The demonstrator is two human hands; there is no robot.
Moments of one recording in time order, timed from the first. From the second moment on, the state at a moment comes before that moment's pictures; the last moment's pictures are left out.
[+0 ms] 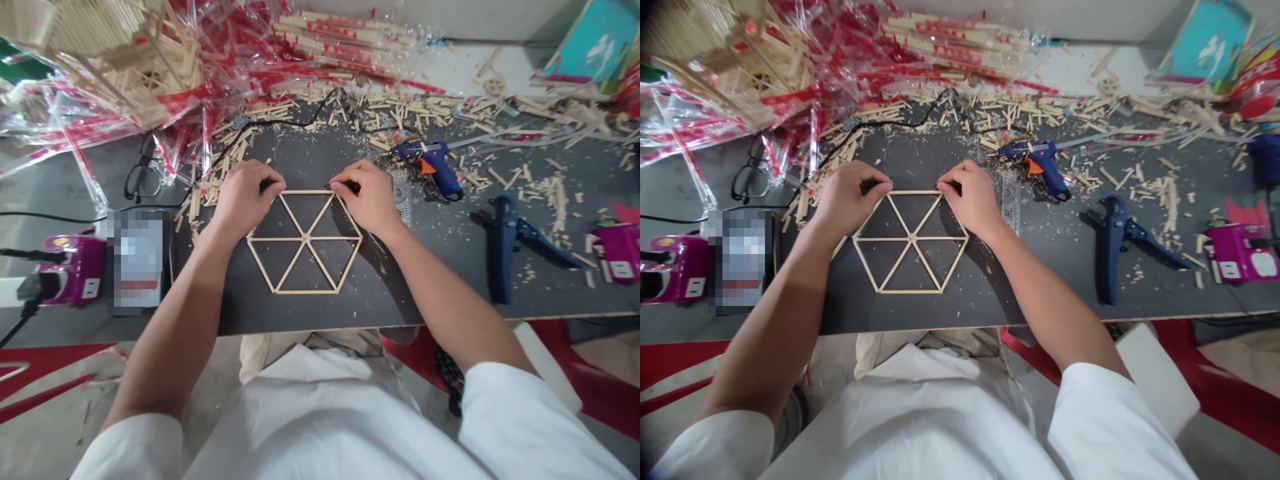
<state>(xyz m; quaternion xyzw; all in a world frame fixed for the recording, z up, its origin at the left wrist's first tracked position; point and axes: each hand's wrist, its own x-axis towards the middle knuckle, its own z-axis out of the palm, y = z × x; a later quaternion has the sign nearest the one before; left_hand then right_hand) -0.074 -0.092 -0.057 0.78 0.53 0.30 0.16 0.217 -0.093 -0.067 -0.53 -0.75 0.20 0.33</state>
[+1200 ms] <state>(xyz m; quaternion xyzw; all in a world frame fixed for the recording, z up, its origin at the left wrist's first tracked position) -0.068 -0.091 -0.046 0.75 0.58 0.26 0.20 0.210 -0.095 -0.061 -0.55 -0.75 0.22 0.30</state>
